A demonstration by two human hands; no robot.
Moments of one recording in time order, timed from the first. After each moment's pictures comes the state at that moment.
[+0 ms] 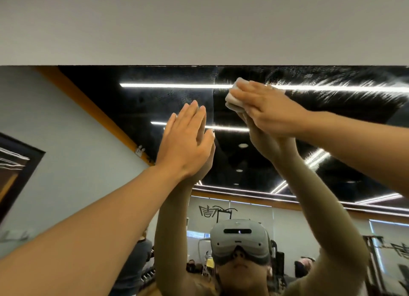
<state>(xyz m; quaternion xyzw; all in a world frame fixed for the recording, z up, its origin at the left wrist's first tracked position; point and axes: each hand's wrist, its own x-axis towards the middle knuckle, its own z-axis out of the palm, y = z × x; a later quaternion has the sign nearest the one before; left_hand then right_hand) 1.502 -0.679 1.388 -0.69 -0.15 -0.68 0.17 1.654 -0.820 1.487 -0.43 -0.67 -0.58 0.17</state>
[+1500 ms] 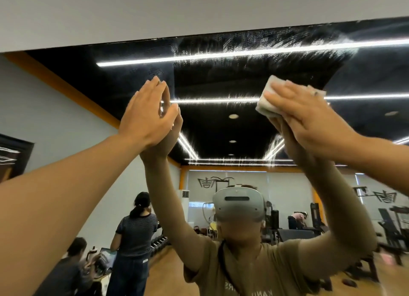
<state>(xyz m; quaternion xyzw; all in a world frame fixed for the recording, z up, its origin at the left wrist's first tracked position) 1.498 -0.691 1.387 -0.69 -0.22 -0.66 0.20 1.759 -0.892 1.378 -0.44 -0.61 -0.59 0.29</state>
